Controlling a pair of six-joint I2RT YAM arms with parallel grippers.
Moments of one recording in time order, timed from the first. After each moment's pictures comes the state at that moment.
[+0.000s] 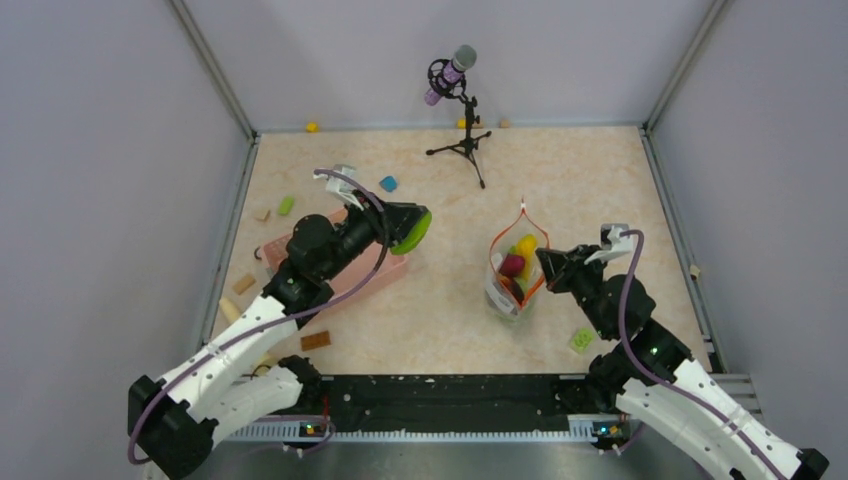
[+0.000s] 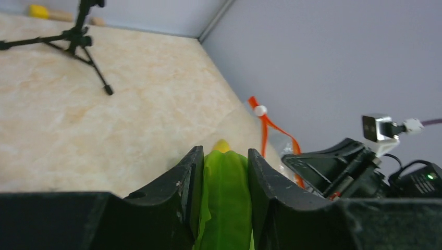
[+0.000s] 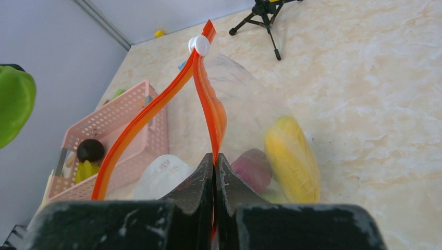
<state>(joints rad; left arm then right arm) -0.57 0.92 0.72 0.25 0.14 -0.70 0.71 0.38 0.45 -0.16 0.35 0.52</state>
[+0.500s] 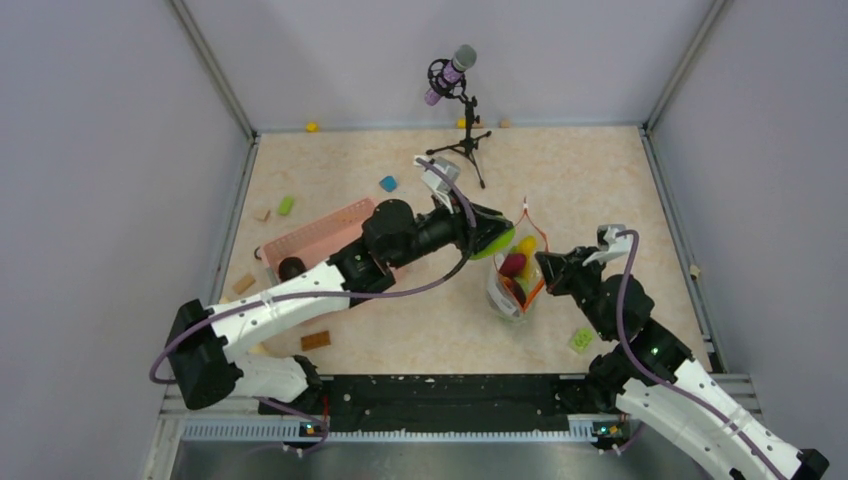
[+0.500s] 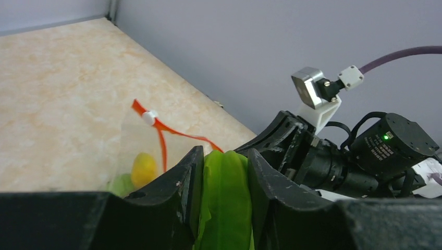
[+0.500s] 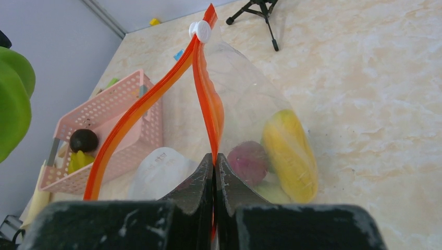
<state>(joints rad) -0.94 1.26 1.01 0.34 0.13 -0.52 0.71 0.37 0.45 -0.20 0.33 0.51</state>
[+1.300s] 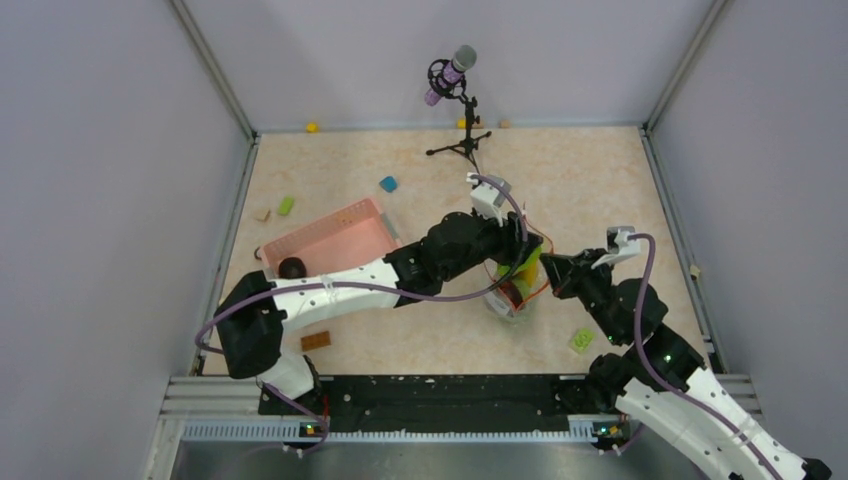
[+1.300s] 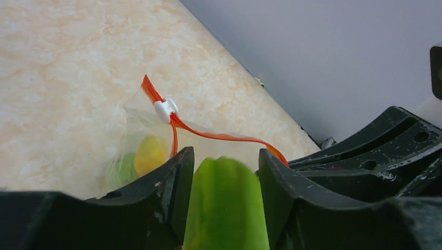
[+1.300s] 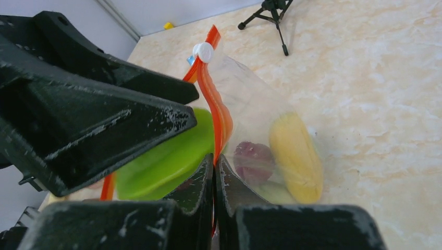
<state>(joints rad) -1.09 1.56 1.17 0.29 -0.13 -0.50 0.71 0.32 0.49 -0.26 0.30 0.51</state>
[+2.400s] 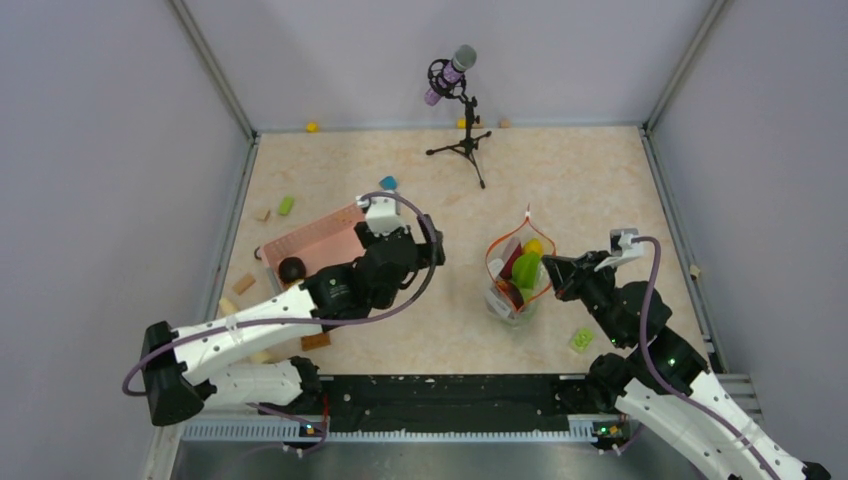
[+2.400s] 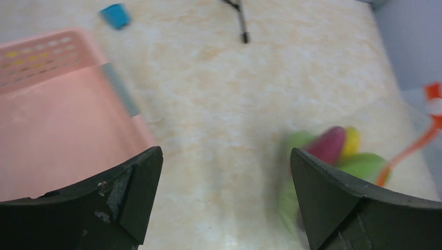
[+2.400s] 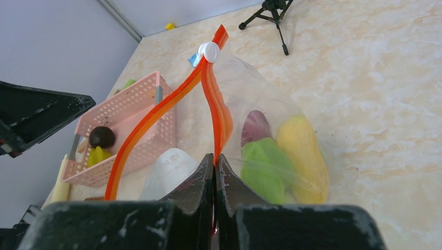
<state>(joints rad) -1.08 1.13 0.96 -0.19 -0.69 -0.65 0.71 0.28 0.50 -0.30 0.30 0.51</state>
